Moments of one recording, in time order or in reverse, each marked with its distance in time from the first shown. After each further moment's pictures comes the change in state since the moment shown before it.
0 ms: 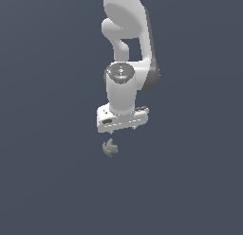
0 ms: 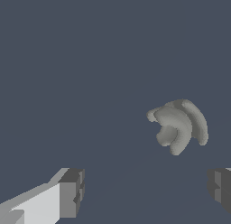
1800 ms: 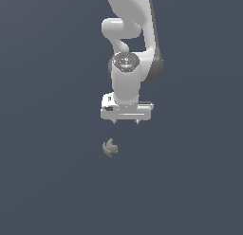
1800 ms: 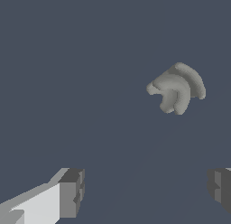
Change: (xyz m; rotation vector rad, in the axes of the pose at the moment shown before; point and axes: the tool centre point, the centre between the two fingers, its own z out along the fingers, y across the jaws) arm -0.030 -0.021 -0.015 0.002 -0.027 0.254
